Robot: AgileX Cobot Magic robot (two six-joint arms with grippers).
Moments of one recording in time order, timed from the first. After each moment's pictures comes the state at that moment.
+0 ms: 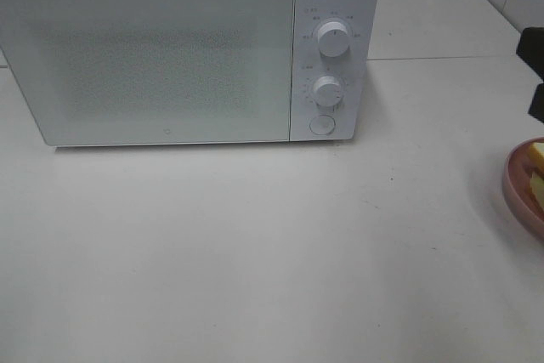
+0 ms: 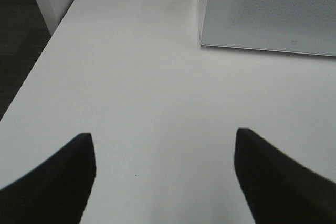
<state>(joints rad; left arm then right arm) 0.06 0.00 -0.52 0.01 1.08 -0.04 0.14 0.84 -0.28 -0.49 -0.46 0.41</state>
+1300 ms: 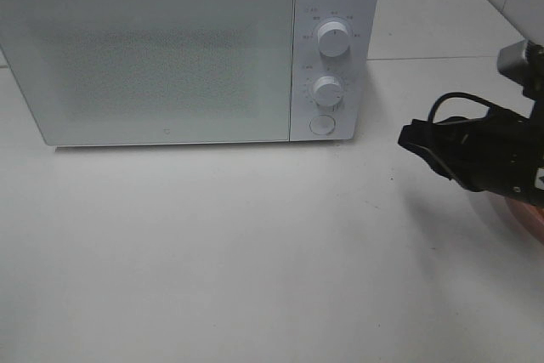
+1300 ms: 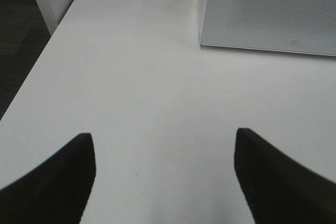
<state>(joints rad) 0.06 0.00 -0.52 0.01 1.08 -0.04 0.21 1.50 -0.32 -0.45 -0.80 0.81</state>
